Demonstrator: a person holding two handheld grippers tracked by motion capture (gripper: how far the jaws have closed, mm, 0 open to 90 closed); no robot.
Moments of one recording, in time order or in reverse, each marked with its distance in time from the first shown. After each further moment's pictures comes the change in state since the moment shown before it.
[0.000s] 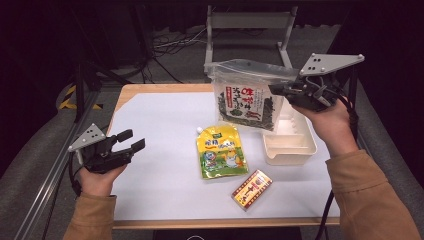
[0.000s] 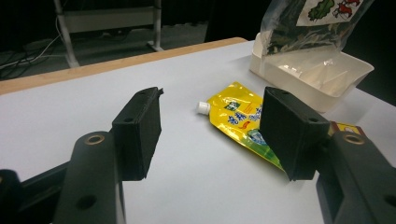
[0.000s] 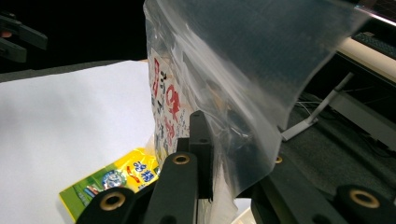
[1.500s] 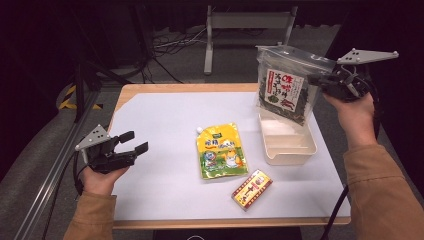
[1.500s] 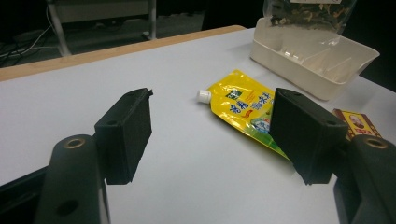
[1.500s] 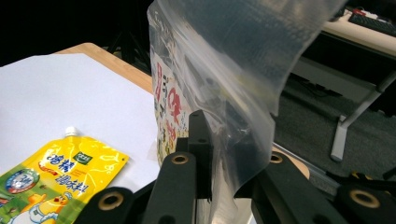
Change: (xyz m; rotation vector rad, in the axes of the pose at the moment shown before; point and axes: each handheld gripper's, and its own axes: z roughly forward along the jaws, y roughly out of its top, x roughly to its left) left arm 0.007 -0.009 0.011 0.036 -0.021 0.011; right arm -0.078 -0.059 -0.019 0.058 -0.230 0.207
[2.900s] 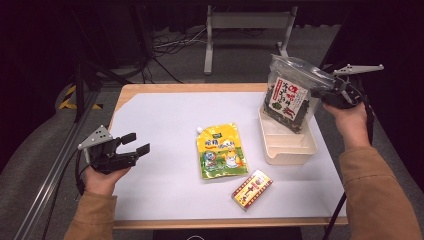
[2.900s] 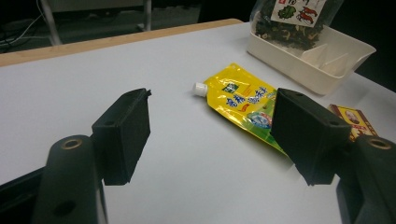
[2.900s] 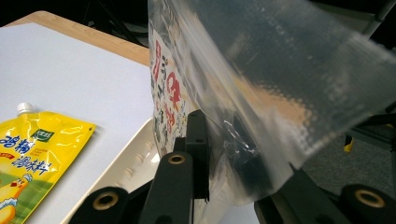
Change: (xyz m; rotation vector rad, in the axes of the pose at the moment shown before) left arm 0.002 -0.004 0.006 0.025 -0.020 -0.022; right arm -0.033 -0.053 0.034 0.146 -0.051 0.160
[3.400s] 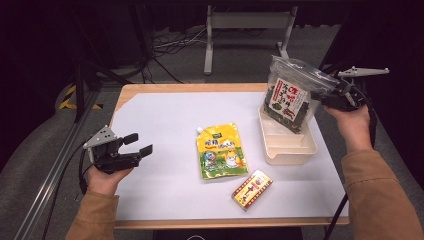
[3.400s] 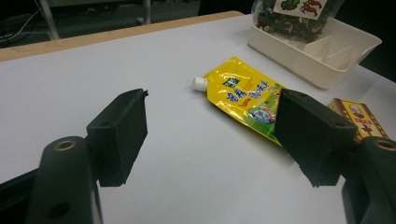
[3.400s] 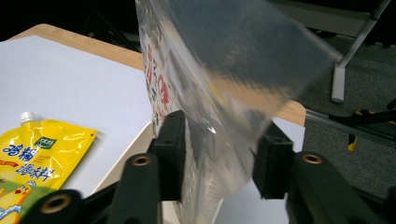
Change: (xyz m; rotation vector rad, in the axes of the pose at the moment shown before) left arm -0.001 0.000 0.007 0.024 0.004 0.011; right arm -0.002 -0.008 -0.006 -0.033 -0.008 0.041
